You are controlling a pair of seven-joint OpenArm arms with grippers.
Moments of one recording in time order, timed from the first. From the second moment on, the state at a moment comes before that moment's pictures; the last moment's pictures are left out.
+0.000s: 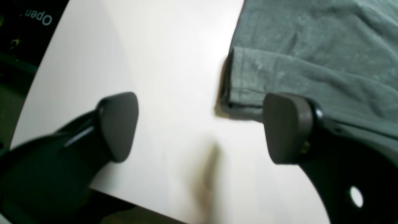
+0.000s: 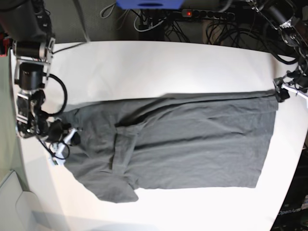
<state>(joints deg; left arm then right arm) 1.8 -13.7 -49.3 85.5 -16.9 -31.3 51.3 24.9 18.2 9.3 51.7 16.6 39.2 -41.1</state>
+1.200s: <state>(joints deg) 1.1 -13.8 -49.3 85.2 -16.9 -31.3 51.3 24.8 15.1 11.7 57.0 15.0 39.7 -41.0</state>
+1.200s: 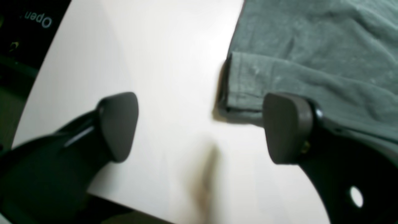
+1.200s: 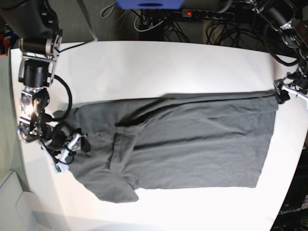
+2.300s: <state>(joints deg) 1.3 -13.6 -49.3 85.2 -16.9 -31.3 51.3 27.5 12.3 12.0 47.0 4.3 39.7 -34.2</state>
